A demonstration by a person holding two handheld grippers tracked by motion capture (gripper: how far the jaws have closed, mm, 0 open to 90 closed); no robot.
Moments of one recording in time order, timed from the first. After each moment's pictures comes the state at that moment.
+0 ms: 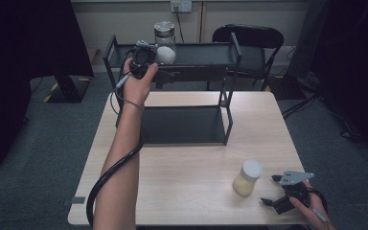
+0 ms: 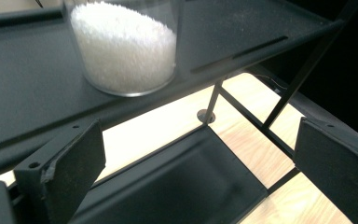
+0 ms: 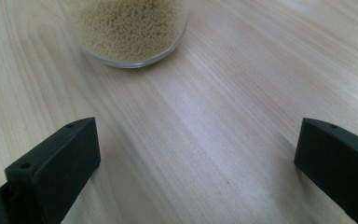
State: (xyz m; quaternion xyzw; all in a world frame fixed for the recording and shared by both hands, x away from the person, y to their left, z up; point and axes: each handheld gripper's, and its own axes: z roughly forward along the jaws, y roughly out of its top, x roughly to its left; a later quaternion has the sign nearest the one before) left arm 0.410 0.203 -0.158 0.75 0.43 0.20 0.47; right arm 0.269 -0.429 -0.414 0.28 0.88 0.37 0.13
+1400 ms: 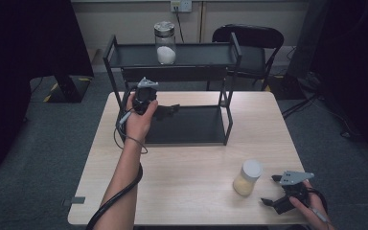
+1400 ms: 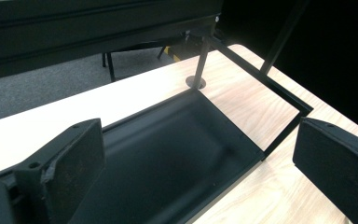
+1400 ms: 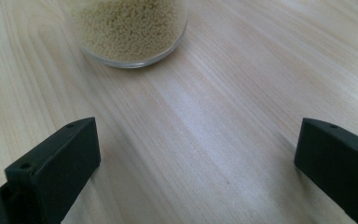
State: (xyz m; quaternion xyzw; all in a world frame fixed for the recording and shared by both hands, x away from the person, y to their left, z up) left arm 0.381 0.213 -0.250 0.75 0.42 0.18 0.48; right arm 0.269 -0.429 -0.414 0.28 0.88 0.37 0.13
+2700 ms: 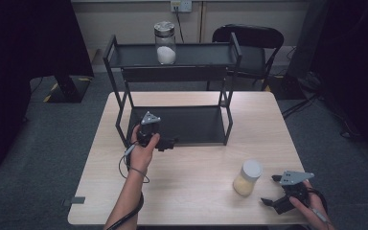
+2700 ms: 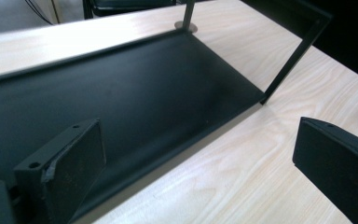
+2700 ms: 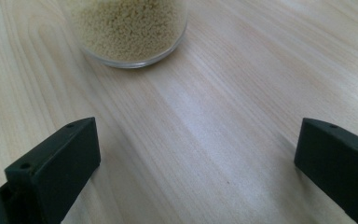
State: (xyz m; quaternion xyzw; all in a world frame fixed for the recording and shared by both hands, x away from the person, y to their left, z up) left arm 0.356 0.218 -0.345 0.76 0.42 0.14 0.47; right arm 0.269 -0.429 -0.414 0.28 0.88 0.37 0.13
